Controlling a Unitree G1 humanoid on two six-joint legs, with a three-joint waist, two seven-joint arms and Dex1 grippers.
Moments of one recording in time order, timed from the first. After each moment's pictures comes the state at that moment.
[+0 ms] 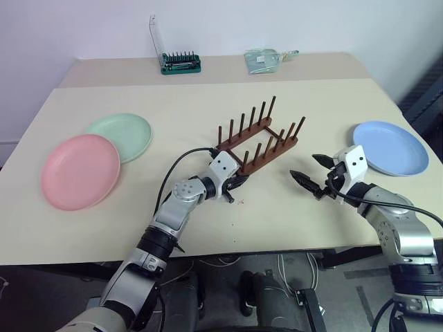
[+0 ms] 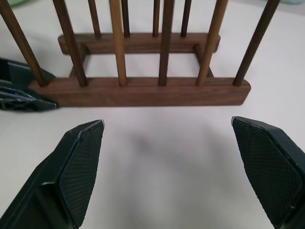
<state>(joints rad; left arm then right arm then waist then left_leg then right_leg) -0.56 0.16 -0.30 0.34 -0.04 0.16 -0.65 -0.21 -0.61 -0.17 -0.05 0.36 0.37 0.69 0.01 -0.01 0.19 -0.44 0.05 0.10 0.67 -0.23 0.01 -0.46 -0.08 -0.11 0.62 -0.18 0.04</state>
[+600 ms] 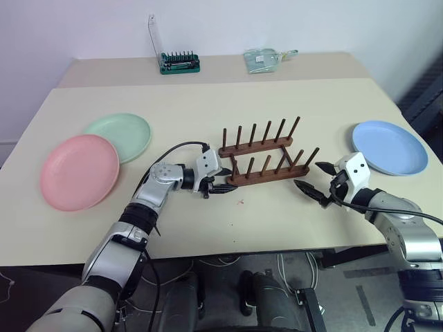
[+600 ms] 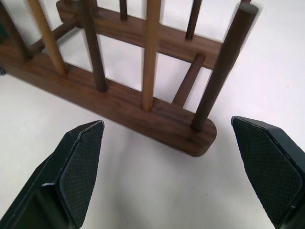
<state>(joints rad) -0.75 0.30 -0.27 0.70 -0.07 -0.08 -1.07 -0.16 -0.66 -0.17 -0.05 0.33 0.36 0.73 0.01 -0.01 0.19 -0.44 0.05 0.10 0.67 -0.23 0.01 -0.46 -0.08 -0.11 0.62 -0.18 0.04</state>
